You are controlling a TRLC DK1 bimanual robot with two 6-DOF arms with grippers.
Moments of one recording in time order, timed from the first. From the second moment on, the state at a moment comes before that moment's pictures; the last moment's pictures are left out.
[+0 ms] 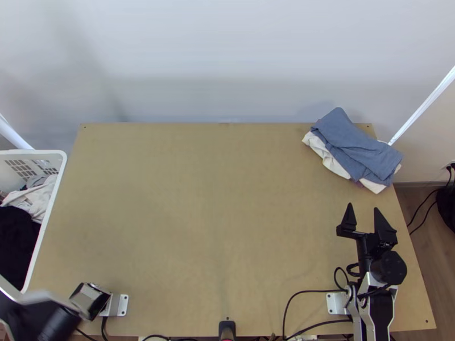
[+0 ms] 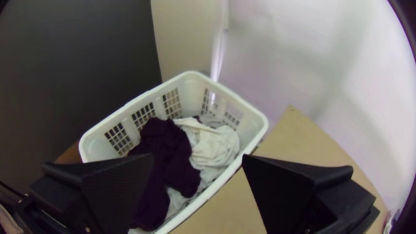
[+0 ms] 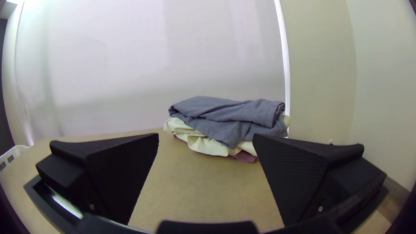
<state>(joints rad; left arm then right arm) 1.10 1.16 1.25 -0.76 0.18 0.18 -0.14 0.00 0.02 0.01 -0.01 0.14</state>
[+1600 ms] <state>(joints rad) 1.10 2.49 1.87 -0.56 0.21 0.47 -0.14 0.00 0.02 0.01 -0.01 0.14</state>
